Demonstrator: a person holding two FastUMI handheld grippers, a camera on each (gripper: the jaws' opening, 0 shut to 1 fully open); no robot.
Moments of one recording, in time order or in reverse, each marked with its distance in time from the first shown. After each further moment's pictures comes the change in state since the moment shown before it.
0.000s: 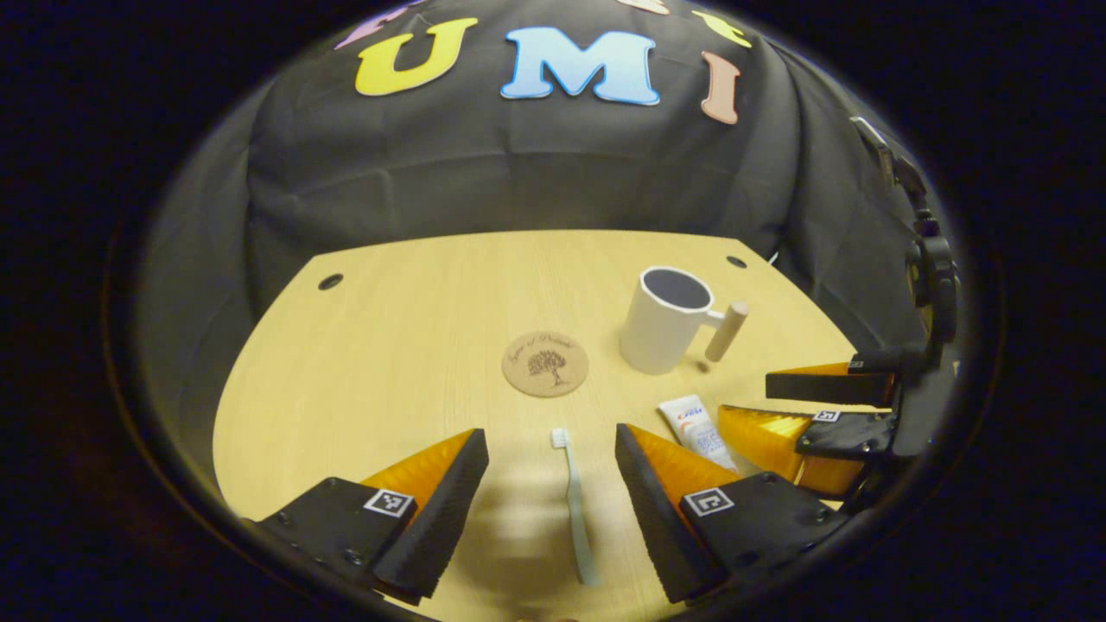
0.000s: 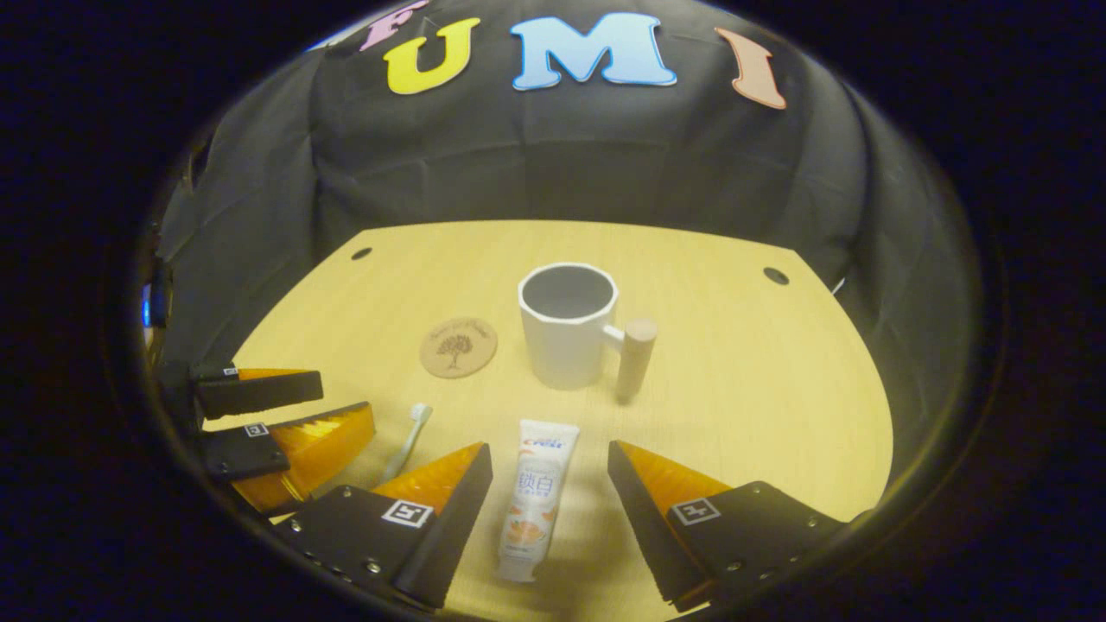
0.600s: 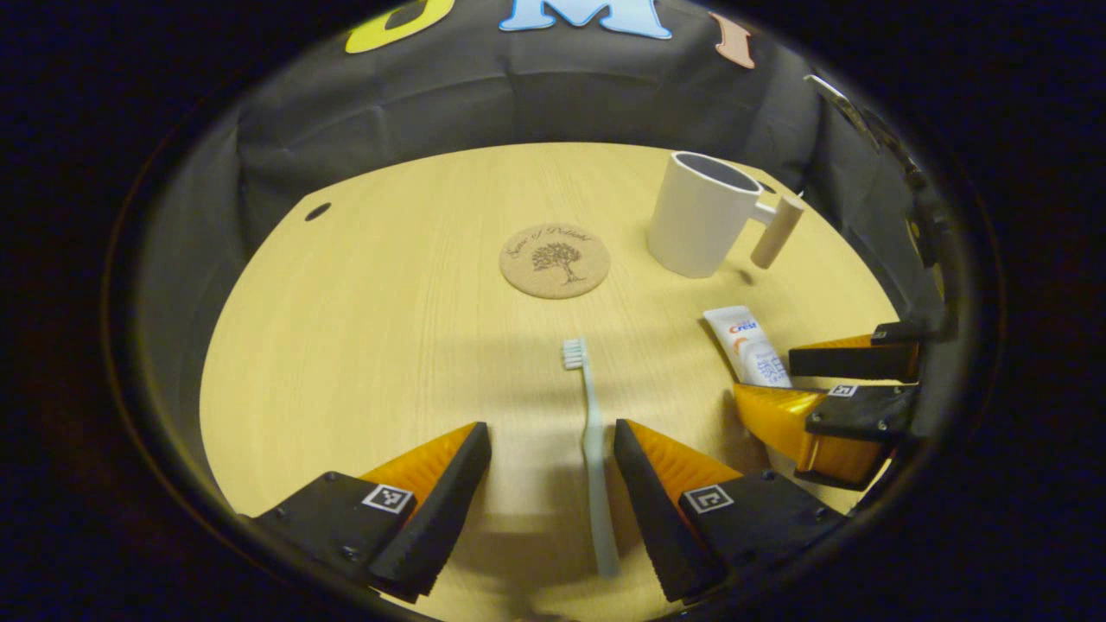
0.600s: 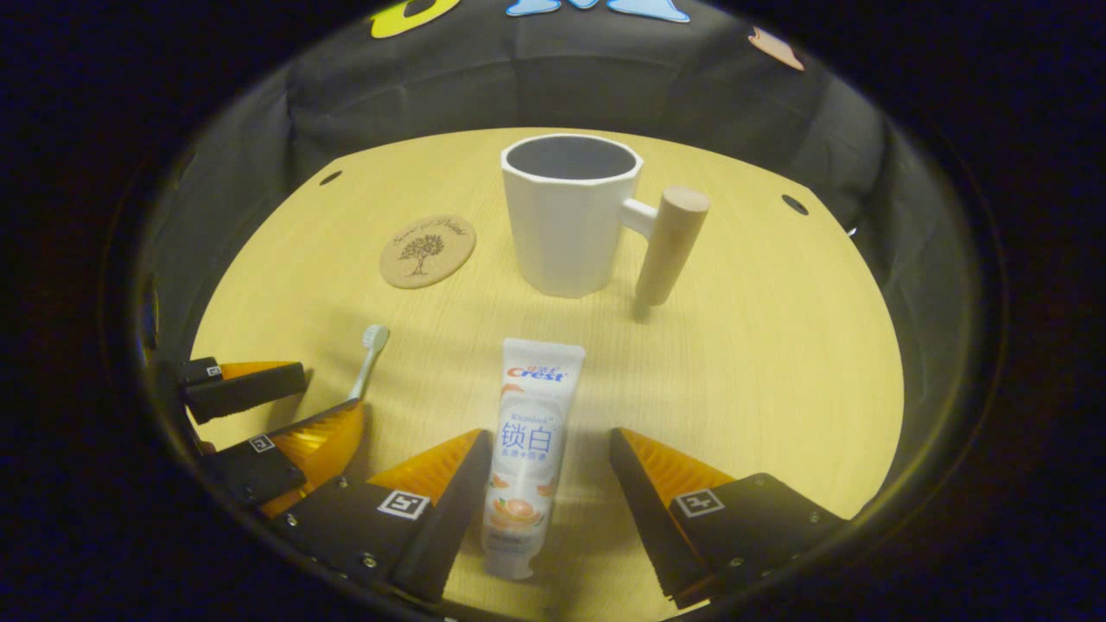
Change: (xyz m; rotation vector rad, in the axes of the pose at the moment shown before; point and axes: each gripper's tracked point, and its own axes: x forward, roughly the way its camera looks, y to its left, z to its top) left arm 0.038 0.012 -0.068 0.010 0.193 0.070; right arm 0.039 0.003 -0.057 0.002 0.249 -0.036
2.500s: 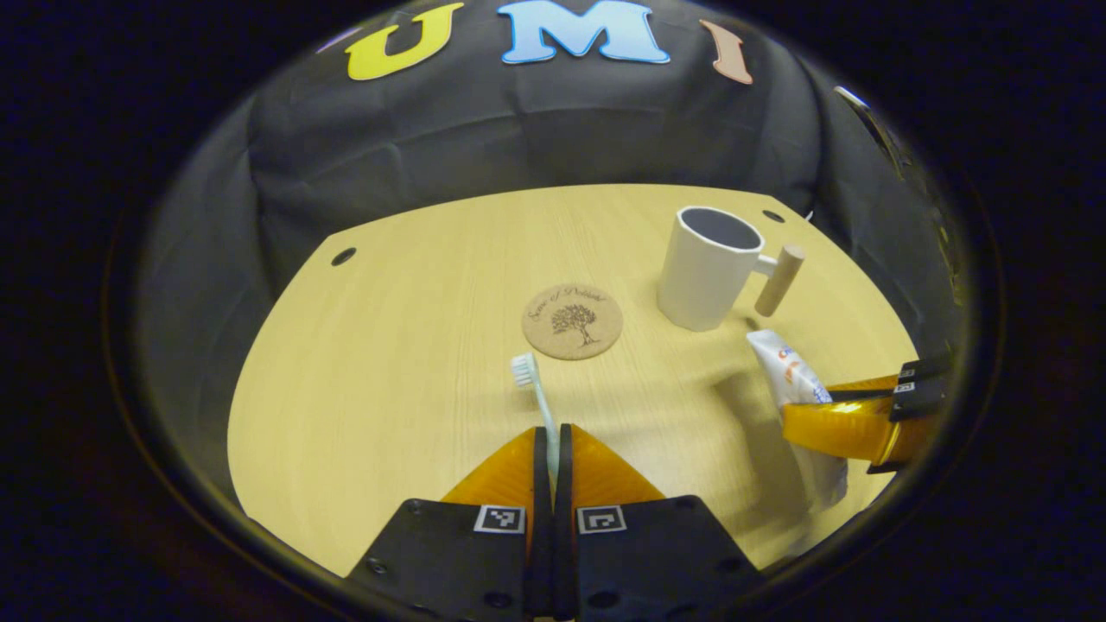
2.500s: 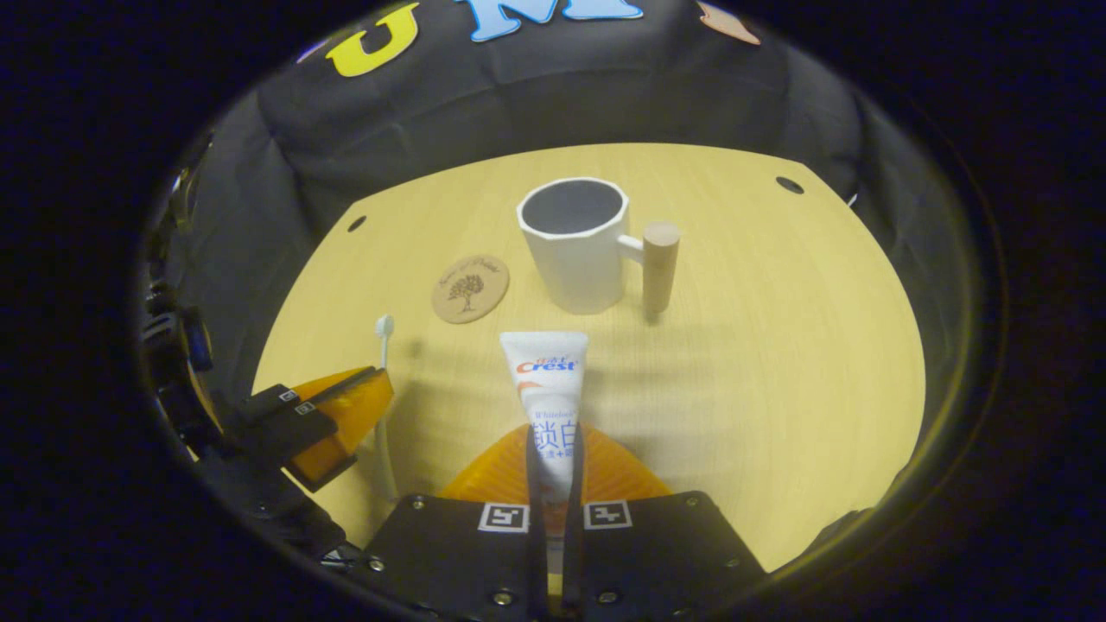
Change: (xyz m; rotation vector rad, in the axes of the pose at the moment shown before) left arm -0.025 0.008 0.051 0.008 -0.148 0.062; right arm -0.065 0.021 0.018 0.145 -0.044 0.162
